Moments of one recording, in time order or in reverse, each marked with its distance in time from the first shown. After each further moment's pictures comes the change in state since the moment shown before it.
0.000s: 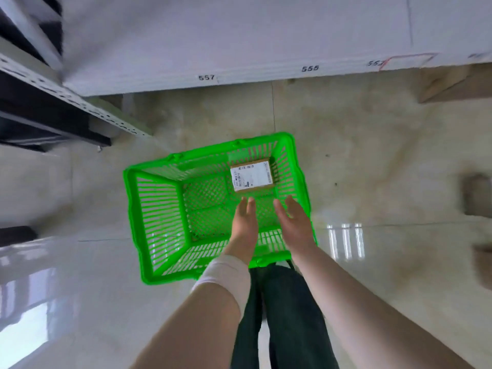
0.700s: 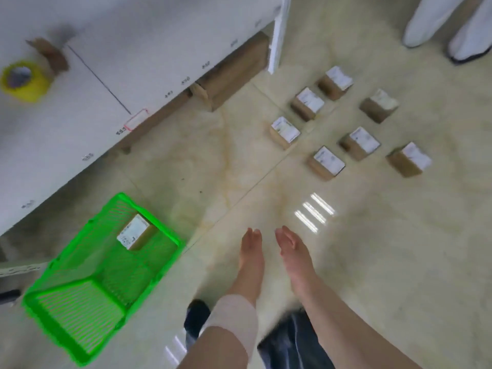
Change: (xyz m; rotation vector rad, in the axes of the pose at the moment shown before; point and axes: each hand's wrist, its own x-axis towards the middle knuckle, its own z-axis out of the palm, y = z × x) left_hand -0.302 -0.121 0.258 0.494 -0.397 0.231; right_hand -0.244 0.167 -0.322 0.879 0.318 0.205
